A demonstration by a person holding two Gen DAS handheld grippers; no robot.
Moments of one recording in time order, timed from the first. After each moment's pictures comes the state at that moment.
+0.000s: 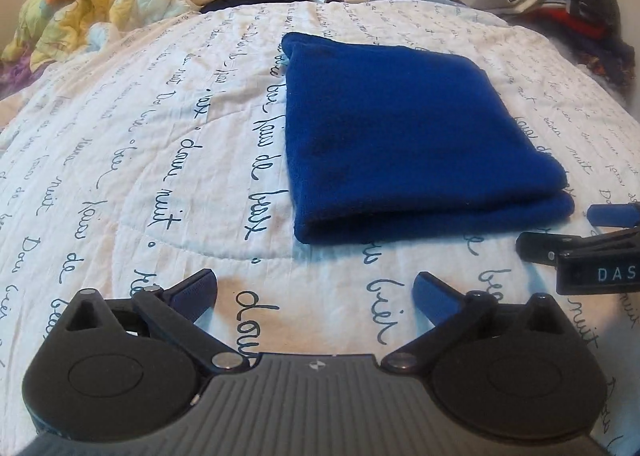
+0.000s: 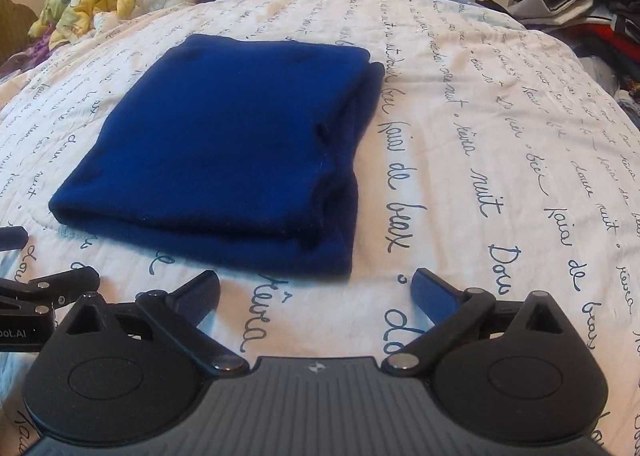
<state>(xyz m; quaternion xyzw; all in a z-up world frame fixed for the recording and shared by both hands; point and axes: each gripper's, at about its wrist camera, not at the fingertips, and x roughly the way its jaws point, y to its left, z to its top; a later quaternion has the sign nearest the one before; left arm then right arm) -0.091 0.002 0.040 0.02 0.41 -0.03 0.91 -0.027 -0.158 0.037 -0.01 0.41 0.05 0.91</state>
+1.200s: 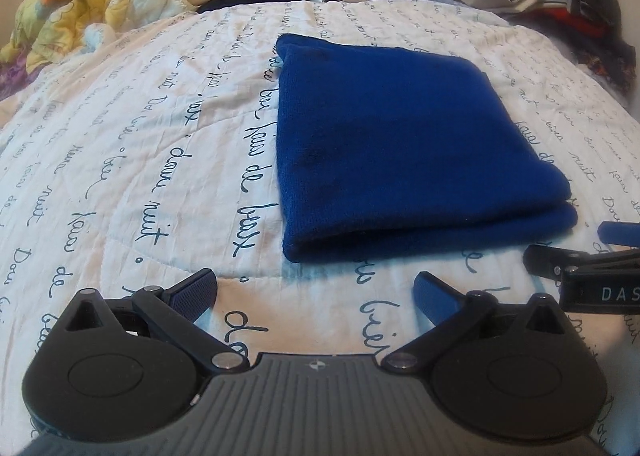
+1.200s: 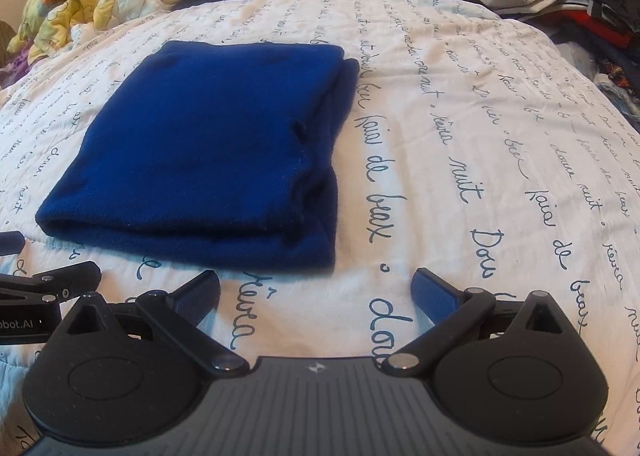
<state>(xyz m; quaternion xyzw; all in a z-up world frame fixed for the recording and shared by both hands) -0.078 -0.007 0.040 0.02 0.42 -0.03 0.91 -0.051 -0.175 0.042 0.00 0.41 0.02 0.91</state>
